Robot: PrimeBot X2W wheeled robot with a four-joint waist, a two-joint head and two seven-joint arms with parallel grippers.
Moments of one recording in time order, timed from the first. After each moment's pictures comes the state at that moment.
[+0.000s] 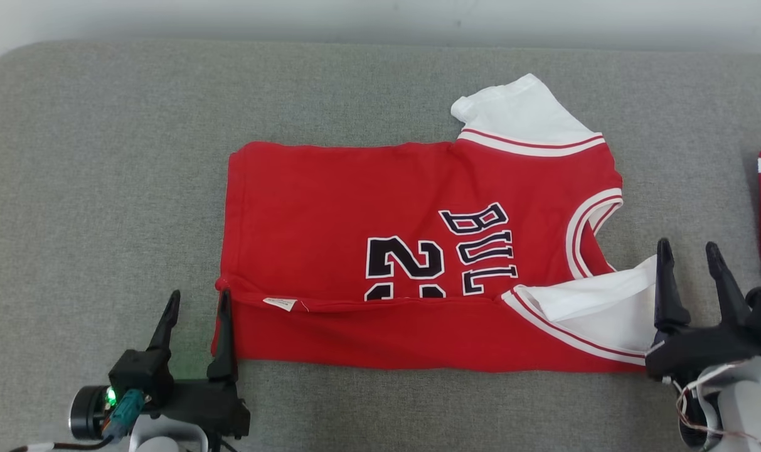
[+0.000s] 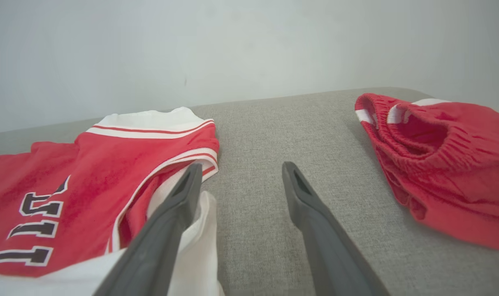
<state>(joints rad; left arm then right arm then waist) -0.33 0.05 -0.09 0.29 -0.12 0.08 -0.26 -0.35 -0.25 0.05 0.39 0.25 0.13 -0.26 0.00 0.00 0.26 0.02</state>
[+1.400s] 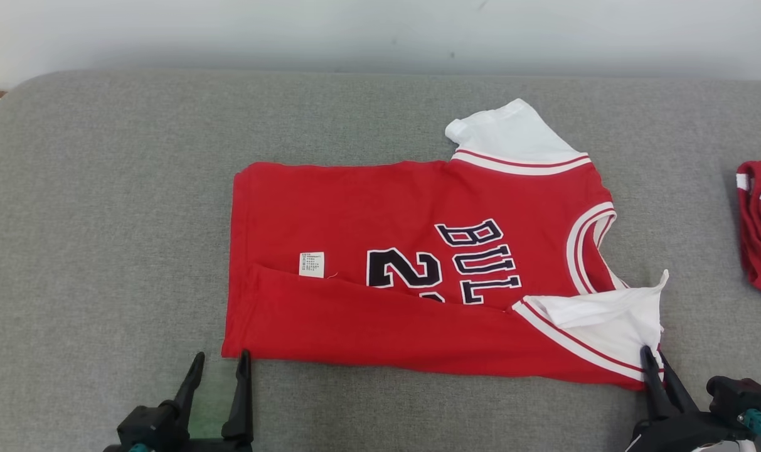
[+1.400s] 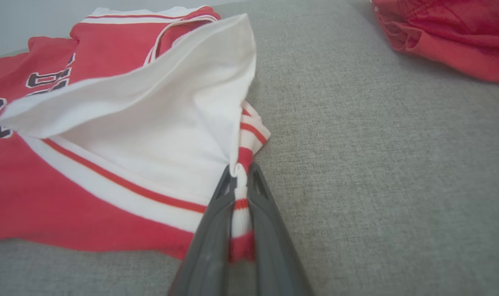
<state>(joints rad) -0.19 0.05 -0.12 0.27 -0.24 0.02 -0.26 -0.16 -0.27 0.16 0.48 0.34 0.13 -0.26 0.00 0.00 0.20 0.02</state>
